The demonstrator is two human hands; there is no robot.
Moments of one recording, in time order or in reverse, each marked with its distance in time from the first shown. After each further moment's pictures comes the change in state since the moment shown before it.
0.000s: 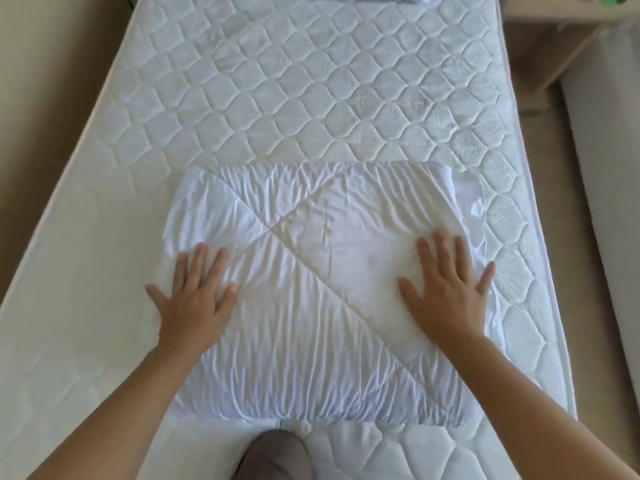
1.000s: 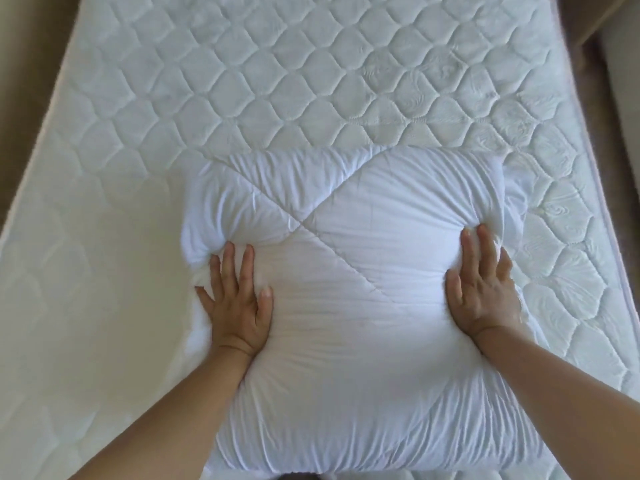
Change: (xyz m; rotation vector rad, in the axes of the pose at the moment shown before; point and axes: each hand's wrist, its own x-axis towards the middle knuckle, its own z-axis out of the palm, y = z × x) left_hand 0.094 0.024 0.100 -0.237 0.113 0.037; right_hand 0.085 0.026 0.121 0.150 -0.035 0.092
